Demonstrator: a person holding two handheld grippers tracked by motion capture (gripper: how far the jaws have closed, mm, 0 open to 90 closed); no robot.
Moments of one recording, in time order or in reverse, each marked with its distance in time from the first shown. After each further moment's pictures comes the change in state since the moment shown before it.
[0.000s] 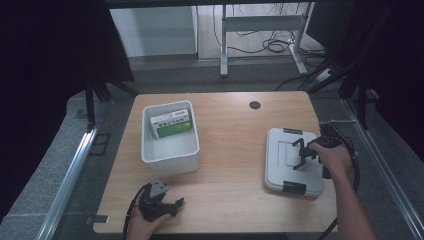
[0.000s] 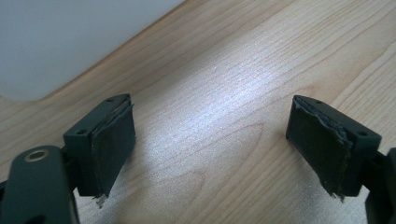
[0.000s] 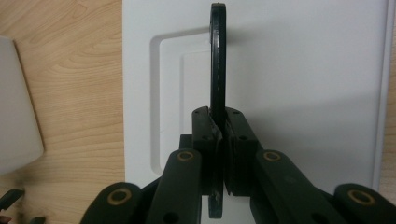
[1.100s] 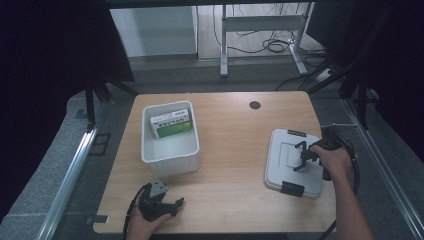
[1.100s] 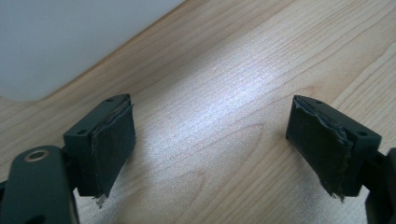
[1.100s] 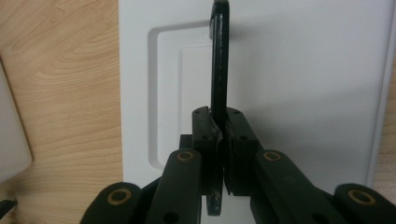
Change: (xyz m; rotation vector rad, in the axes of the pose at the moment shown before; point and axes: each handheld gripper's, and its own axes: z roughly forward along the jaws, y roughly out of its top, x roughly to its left) left arm 0.000 0.000 0.000 0.000 -0.001 0.001; right arm -0.015 0.001 0.011 0.011 -0.008 0.044
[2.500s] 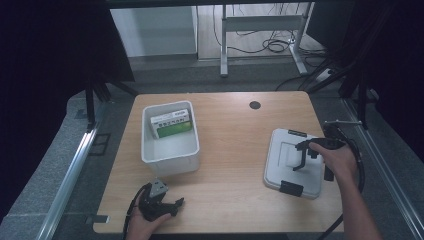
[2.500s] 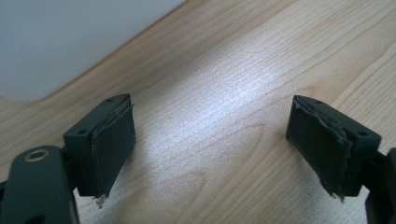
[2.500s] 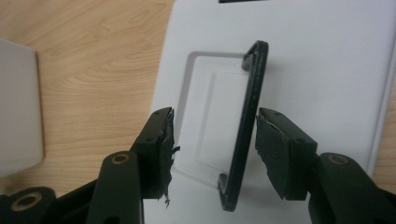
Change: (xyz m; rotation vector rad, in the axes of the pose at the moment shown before) left arm 0.000 0.000 0.000 0.000 0.000 -0.001; right arm 0.012 -0.010 -0.020 -0.150 0.042 -0.132
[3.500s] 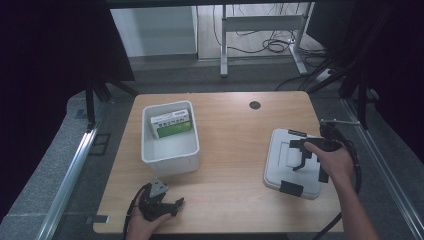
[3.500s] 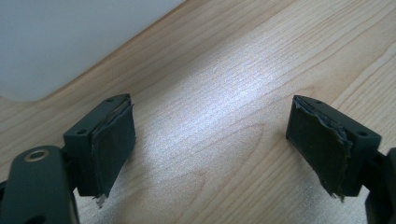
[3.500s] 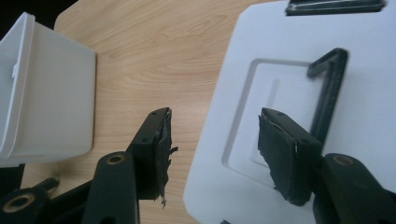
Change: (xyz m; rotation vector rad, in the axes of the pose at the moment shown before) left arm 0.000 0.000 0.000 0.000 0.000 0.000; right arm 0.027 -0.014 -0.014 -0.078 0.131 -0.069
